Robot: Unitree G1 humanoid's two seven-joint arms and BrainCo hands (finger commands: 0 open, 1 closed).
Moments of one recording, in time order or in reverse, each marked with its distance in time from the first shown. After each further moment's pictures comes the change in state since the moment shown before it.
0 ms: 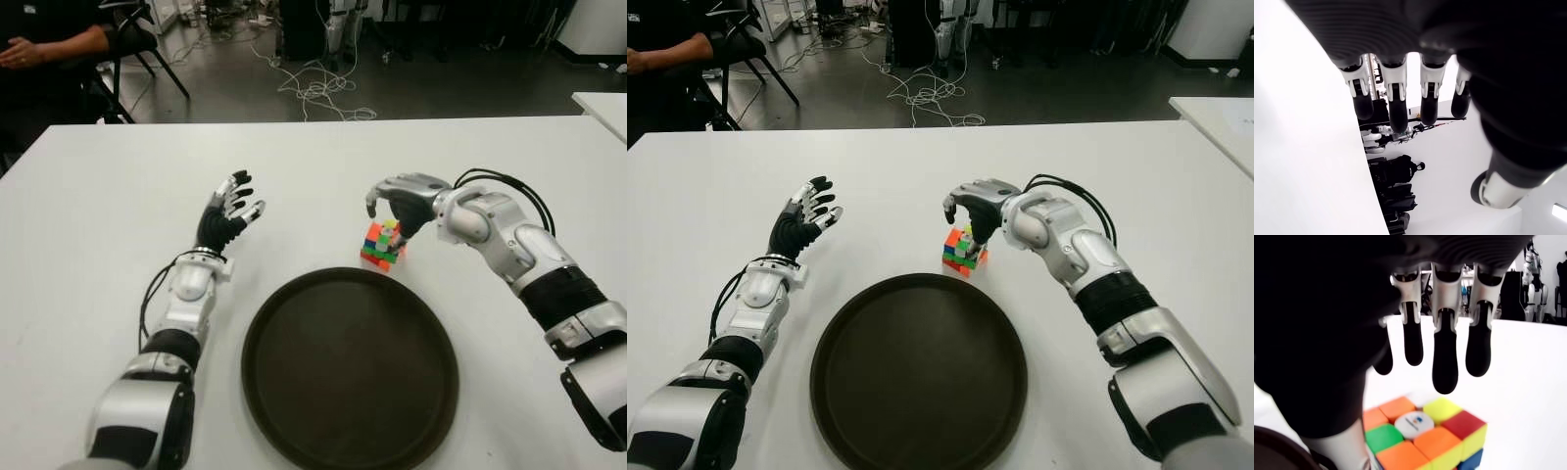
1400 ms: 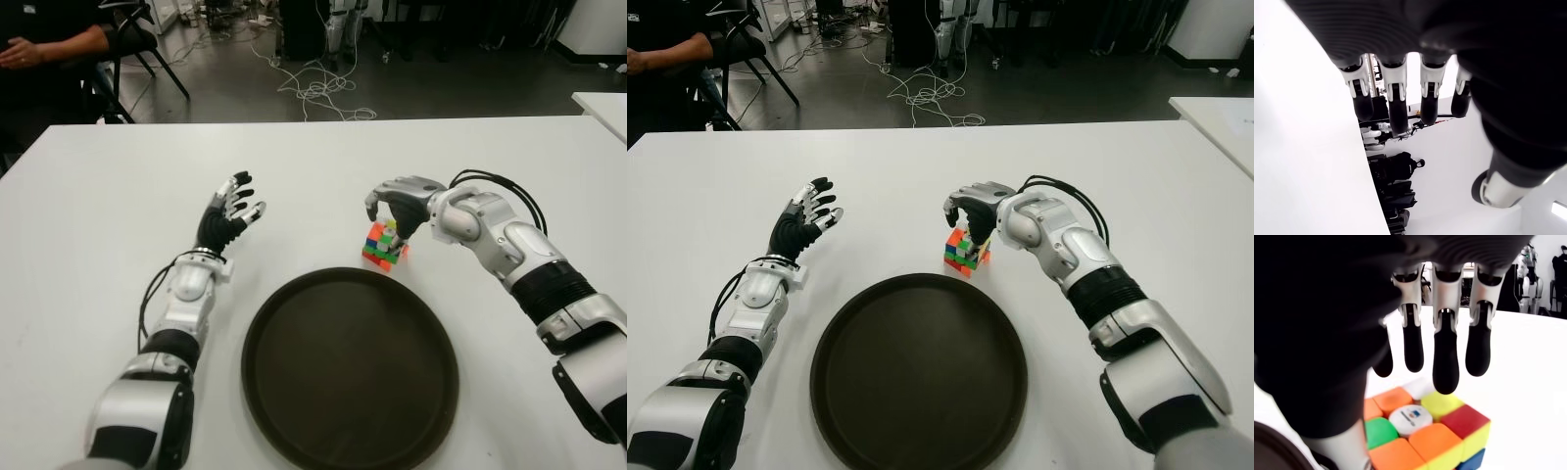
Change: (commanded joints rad) left arm -0.005 0.008 0.009 0.015 -0.008 -0.011 -0.036; right arm -0.023 -0.003 0.016 0.002 -0.021 0.037 -0.010
